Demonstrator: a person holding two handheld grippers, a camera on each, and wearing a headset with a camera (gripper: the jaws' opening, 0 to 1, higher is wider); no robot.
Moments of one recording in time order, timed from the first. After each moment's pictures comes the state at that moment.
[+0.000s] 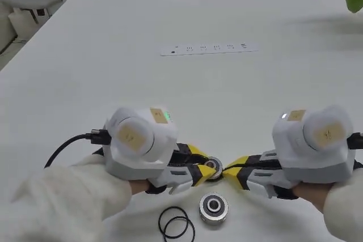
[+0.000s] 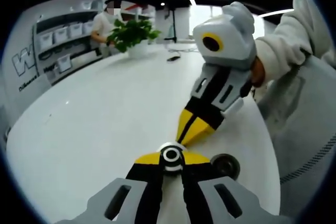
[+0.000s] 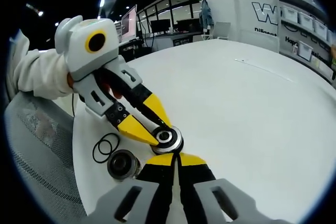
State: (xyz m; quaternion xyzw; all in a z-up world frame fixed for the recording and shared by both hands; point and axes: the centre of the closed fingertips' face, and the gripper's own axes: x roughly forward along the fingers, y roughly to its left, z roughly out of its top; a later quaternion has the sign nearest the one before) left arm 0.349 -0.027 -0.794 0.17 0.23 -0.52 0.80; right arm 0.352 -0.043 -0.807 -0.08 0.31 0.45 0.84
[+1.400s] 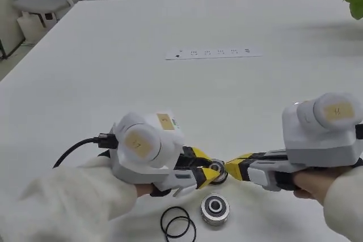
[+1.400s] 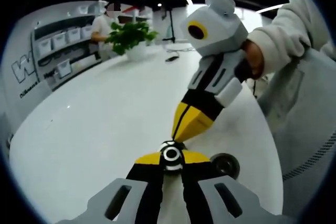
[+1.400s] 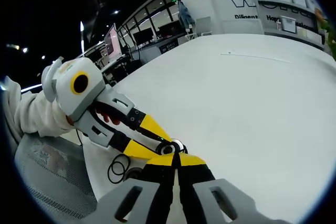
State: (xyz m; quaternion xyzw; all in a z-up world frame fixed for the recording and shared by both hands) left arm 0.348 -0.031 -0.794 0.19 0.22 -0.52 0.80; right arm 0.352 -0.037 -0.790 0.02 0.34 0.42 0.84
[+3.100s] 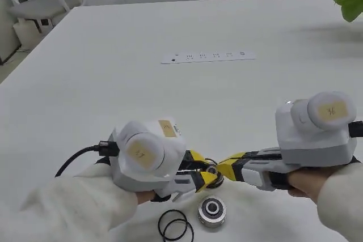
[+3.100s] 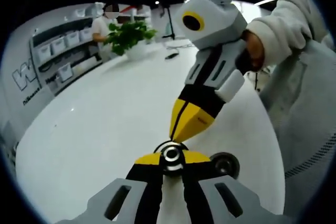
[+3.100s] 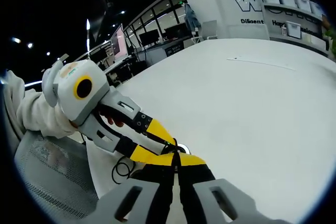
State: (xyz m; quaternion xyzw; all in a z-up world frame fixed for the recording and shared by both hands) left arm 0.344 -0.031 -0.792 0.22 0.22 -0.51 0.80; right arm 0.351 -0.034 -0.782 0.01 0.33 0.44 0.84
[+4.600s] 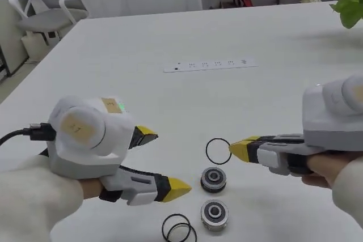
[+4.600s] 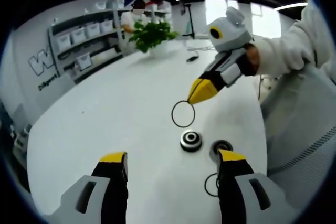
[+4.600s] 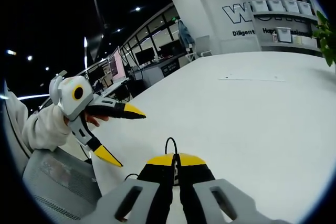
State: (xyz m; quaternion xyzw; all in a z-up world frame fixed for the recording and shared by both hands) left arm 0.339 0.037 -0.739 0.19 0.24 -0.44 0.84; right arm 0.361 -0.046 -0.734 0.07 0.27 0.42 0.86
